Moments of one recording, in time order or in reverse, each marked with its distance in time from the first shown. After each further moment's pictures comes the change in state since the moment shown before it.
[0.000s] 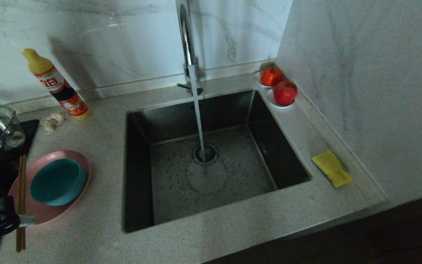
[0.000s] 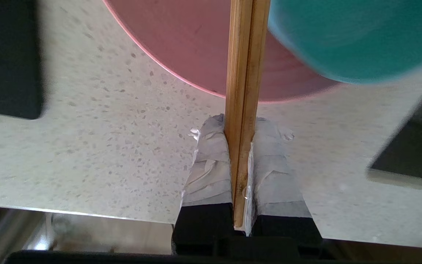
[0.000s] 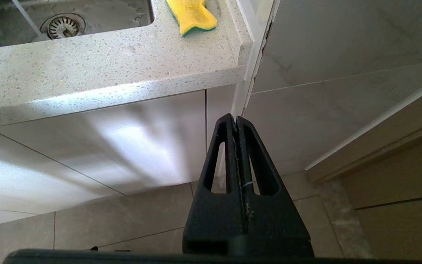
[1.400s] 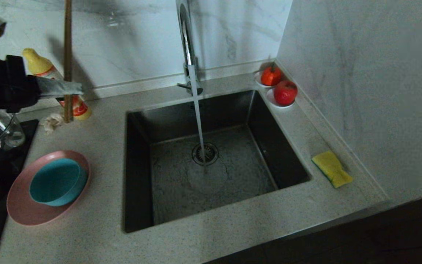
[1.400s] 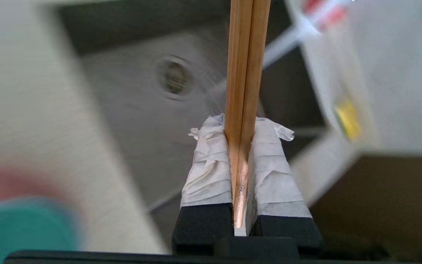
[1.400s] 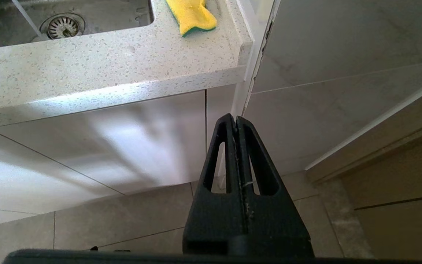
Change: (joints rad) left arm -0.389 0.066 -0.673 0.004 -0.412 -0.062; right arm 0.000 0.000 0.000 0.000 0.000 0.000
